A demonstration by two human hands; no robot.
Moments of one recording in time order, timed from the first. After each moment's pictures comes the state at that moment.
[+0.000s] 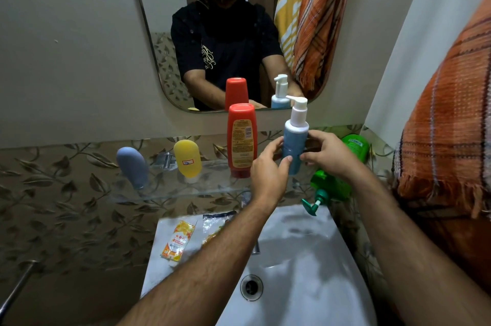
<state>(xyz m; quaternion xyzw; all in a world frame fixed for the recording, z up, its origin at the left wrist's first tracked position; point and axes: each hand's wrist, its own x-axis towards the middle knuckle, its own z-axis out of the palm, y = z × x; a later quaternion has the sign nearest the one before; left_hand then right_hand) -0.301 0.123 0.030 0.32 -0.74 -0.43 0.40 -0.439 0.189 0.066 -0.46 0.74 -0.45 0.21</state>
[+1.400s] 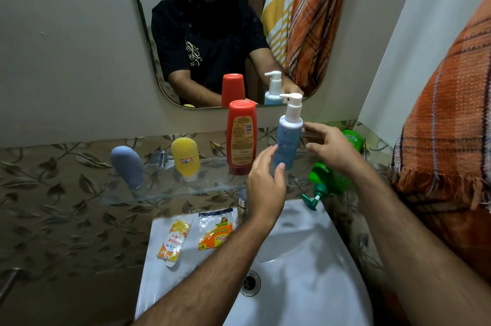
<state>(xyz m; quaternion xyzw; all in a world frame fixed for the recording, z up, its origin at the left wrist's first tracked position) -0.281 0.135 0.004 0.30 -0.74 -0.42 0.44 -0.447 0.186 0.061 -0.44 0.77 -0.44 0.14</state>
